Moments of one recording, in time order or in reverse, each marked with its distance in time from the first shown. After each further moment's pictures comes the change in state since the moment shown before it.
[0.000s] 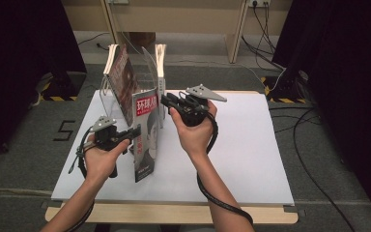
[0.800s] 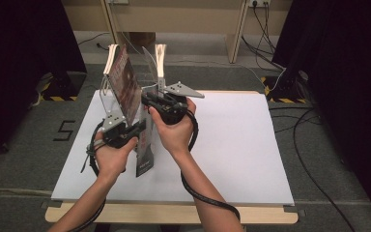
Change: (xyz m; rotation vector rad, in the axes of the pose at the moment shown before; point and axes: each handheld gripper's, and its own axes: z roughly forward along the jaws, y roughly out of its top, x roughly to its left) left arm -0.020 0.010 0.010 -0.077 0.077 0.066; right arm 0.034 0.000 0.035 0.022 0.056 -0.015
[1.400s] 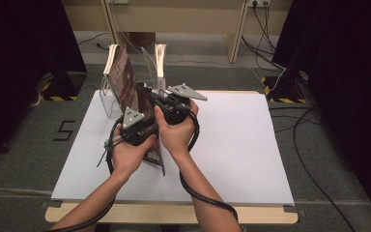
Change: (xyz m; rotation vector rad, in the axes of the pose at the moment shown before) left arm -0.034 0.005 0.026 0.022 0.000 0.061; right arm -0.007 -0.005 0.001 -0.032 -0.069 0.033
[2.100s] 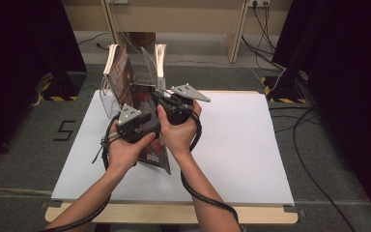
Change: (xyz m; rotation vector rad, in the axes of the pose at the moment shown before) left arm 0.006 0.009 0.002 -0.004 -0.046 -0.009; right arm -0.004 0.000 -0.005 -0.035 -0.036 -0.020
